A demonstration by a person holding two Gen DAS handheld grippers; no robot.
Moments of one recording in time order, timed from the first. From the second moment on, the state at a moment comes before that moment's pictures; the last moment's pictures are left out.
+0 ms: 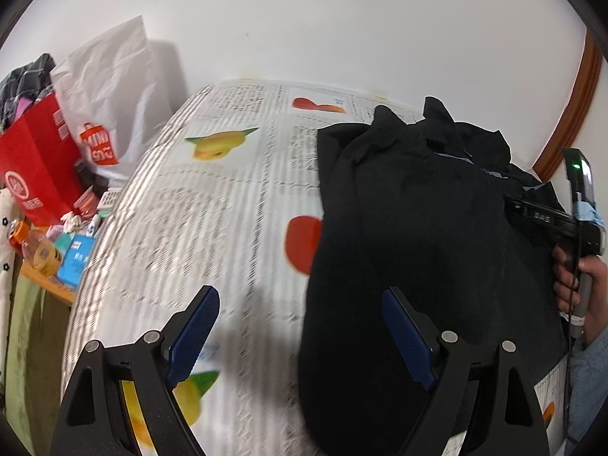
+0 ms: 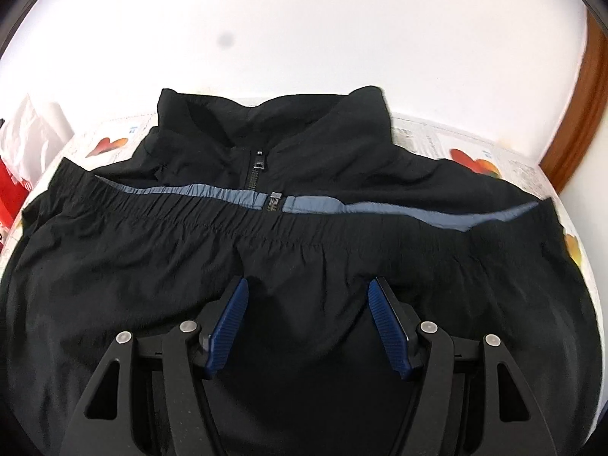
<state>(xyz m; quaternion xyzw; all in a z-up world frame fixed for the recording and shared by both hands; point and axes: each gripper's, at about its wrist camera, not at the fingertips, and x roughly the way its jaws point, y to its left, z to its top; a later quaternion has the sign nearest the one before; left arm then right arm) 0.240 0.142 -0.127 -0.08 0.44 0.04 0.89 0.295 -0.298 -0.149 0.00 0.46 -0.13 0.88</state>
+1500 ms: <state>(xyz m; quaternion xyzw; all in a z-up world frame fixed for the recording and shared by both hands) 0.094 0.179 -0.147 -0.11 0.47 0.09 0.87 0.177 -0.006 -0.186 -0.26 0.42 0.10 0.86</state>
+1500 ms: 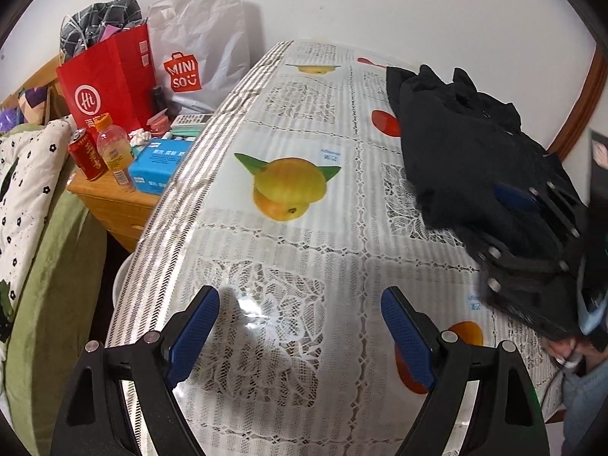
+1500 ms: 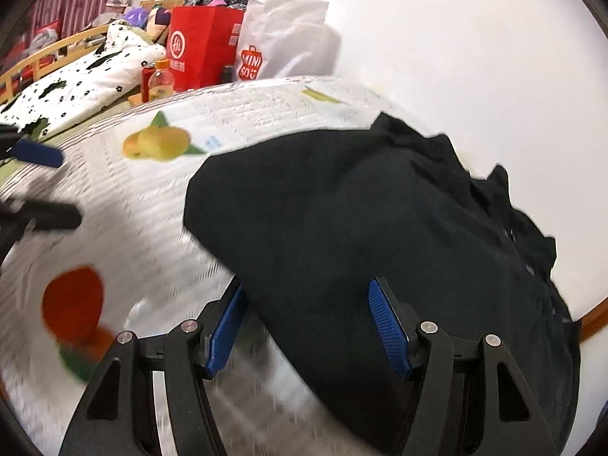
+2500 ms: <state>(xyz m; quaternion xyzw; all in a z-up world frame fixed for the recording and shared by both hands) 0.162 0.041 -0.122 -0.08 0.42 -0.06 0.90 0.114 -0.279 -0.113 0.22 0.30 -0.09 0.92</state>
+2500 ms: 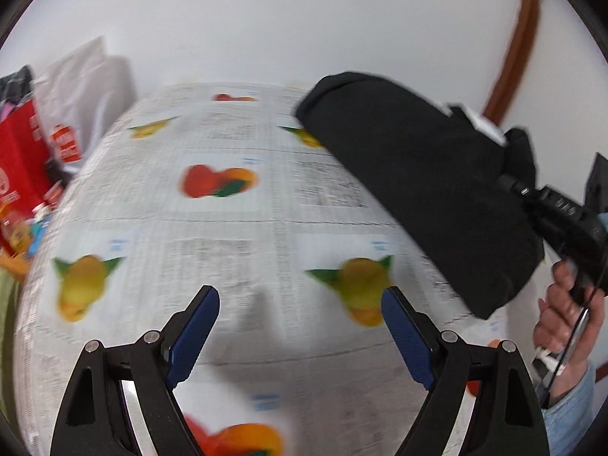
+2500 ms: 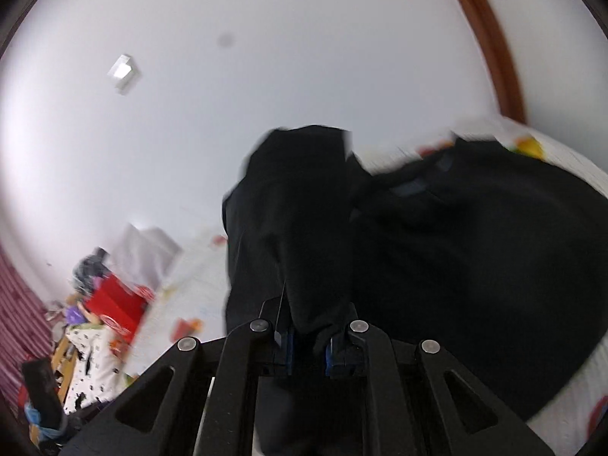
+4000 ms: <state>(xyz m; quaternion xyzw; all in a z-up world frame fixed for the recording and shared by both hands) 0.185 -0.051 -0.147 -0.12 0.45 -0.12 0.88 0.094 -0.303 -0.158 0.02 0.44 -0.18 0.88</state>
